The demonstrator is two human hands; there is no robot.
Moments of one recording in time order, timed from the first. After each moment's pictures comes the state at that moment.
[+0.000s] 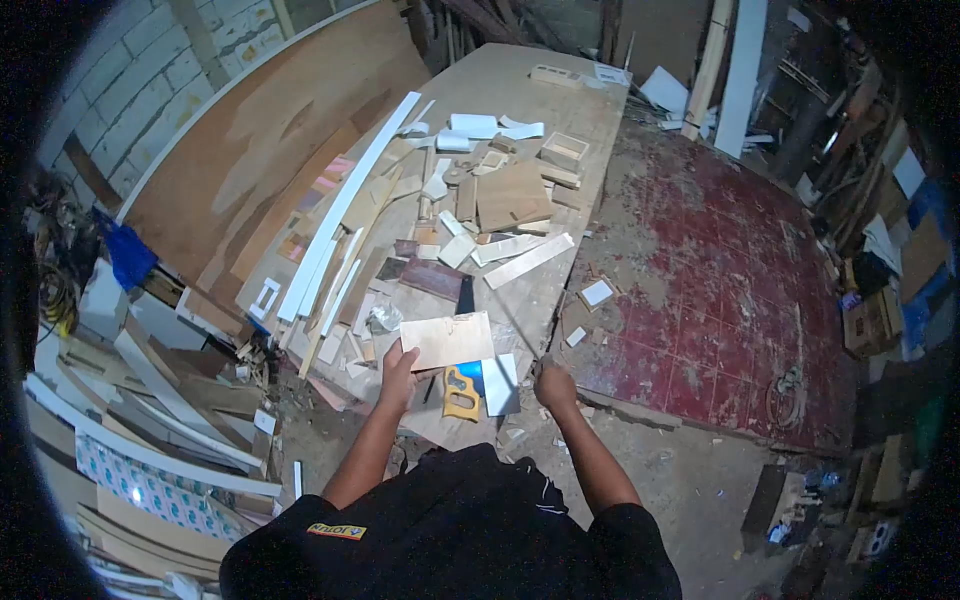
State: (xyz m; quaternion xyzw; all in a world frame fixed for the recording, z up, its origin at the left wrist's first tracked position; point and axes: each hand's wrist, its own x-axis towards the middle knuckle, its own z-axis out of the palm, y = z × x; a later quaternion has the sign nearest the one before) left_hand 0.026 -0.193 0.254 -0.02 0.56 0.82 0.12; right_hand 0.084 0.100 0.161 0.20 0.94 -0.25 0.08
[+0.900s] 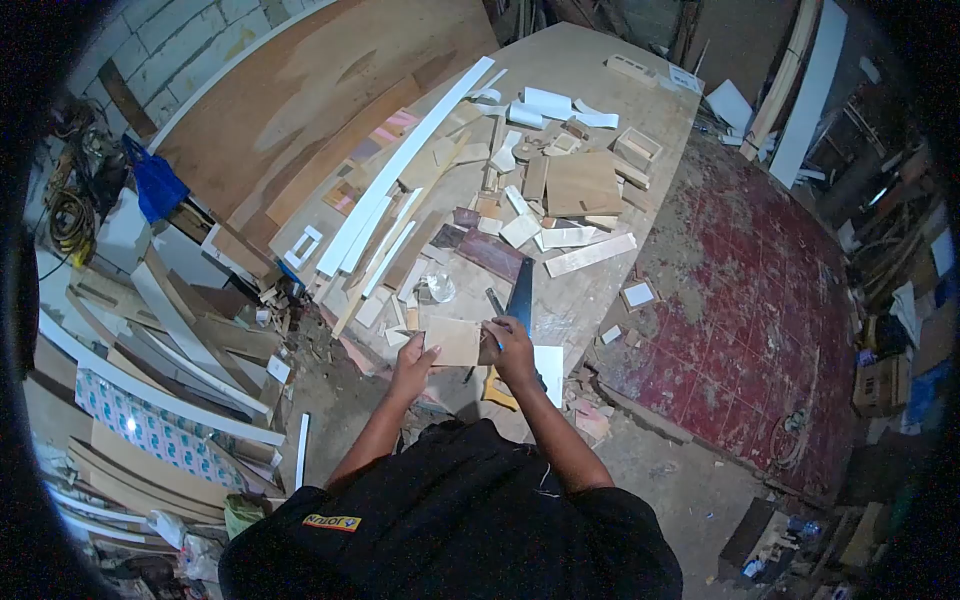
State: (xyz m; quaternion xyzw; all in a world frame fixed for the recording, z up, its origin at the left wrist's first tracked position) left_hand 0.031 -0.295 0.207 -0.01 0.64 0.76 0.12; right_hand 0.009 -0.082 0.189 -0.09 0.84 -0.49 -0.21
